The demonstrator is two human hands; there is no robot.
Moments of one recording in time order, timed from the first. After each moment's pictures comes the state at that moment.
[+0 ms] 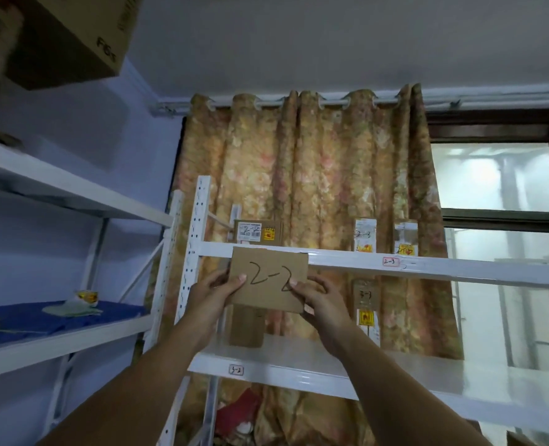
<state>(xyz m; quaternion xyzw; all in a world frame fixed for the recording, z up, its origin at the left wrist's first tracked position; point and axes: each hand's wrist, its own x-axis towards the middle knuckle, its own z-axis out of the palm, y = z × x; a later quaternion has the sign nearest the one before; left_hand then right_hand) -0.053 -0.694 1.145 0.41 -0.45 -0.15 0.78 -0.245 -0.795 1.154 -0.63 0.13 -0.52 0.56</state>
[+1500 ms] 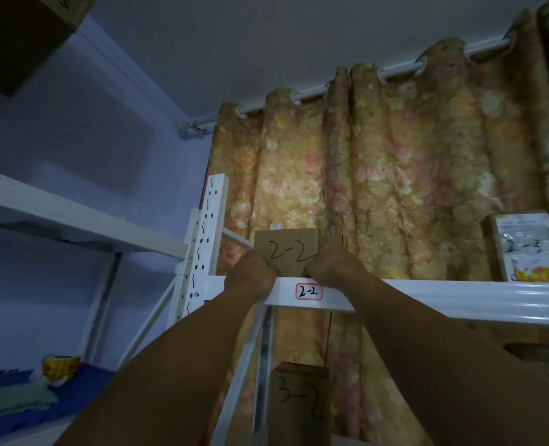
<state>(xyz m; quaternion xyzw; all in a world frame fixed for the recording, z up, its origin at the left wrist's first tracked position) 0.164 -1.001 1.299 0.75 -0.40 0.22 0.47 0.020 -1.085 1.332 -0.86 0.30 -0.42 0.06</state>
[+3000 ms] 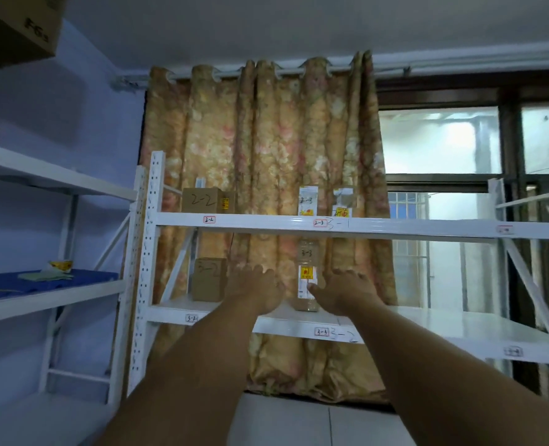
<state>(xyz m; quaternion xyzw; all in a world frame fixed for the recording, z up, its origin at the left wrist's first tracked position) -0.303 -0.756 1.124 0.80 -0.54 0.18 0.16 -0.484 -0.817 1.134 -0.84 0.49 -0.20 -0.12</state>
